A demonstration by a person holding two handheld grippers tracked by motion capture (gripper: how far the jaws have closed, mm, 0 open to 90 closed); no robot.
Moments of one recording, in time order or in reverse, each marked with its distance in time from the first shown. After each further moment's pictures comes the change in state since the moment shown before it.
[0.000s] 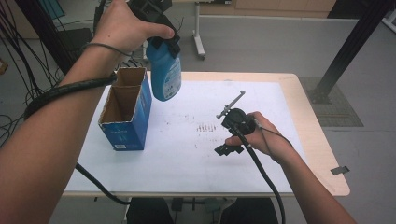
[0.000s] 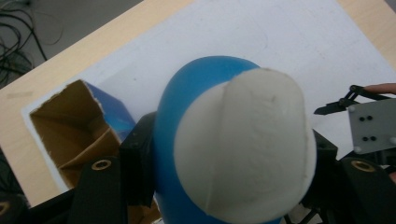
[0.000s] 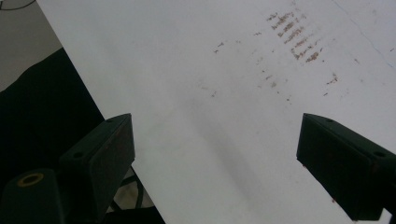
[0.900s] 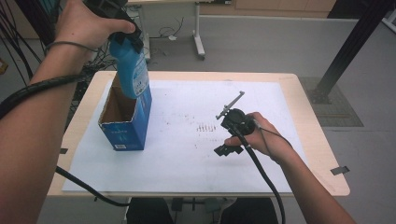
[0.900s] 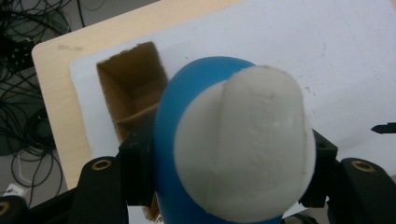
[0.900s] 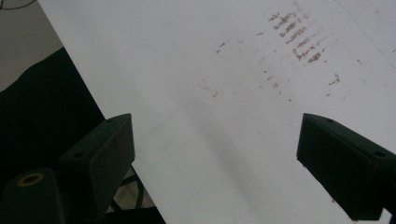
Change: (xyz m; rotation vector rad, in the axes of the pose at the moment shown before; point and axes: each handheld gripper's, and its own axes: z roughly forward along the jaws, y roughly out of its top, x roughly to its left) left arm 0.071 -0.032 -0.011 -0.002 0.084 -0.217; right arm 0.001 0.000 0.001 -0.001 0.006 0.000
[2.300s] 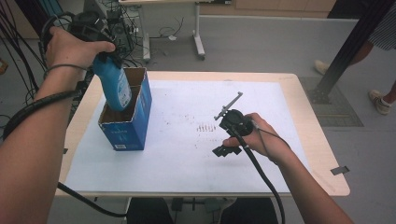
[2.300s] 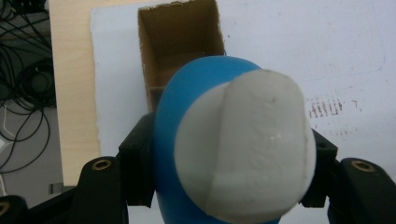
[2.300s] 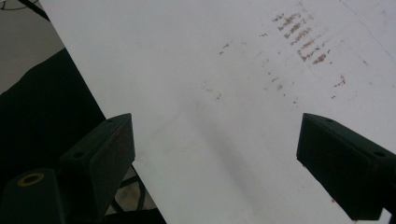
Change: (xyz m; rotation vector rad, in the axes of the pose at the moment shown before) left arm 0.059 -0.032 0.060 0.053 0.028 -0.204; right arm 0.002 0.001 0.004 0.001 0.005 0.004
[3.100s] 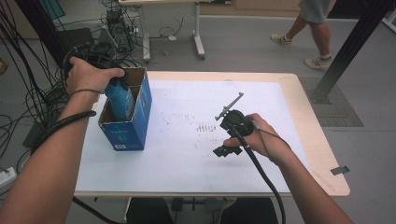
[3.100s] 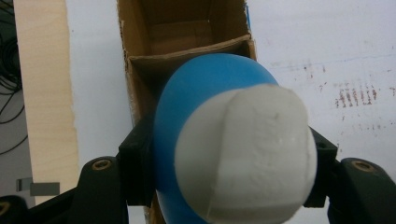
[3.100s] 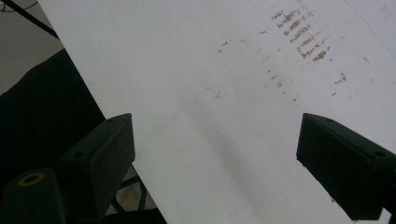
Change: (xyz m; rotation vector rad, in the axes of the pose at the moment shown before) left arm 0.005 -0.018 0.070 0.075 -0.003 -0.026; right arm -0.002 -0.002 0.000 0.000 0.000 0.002
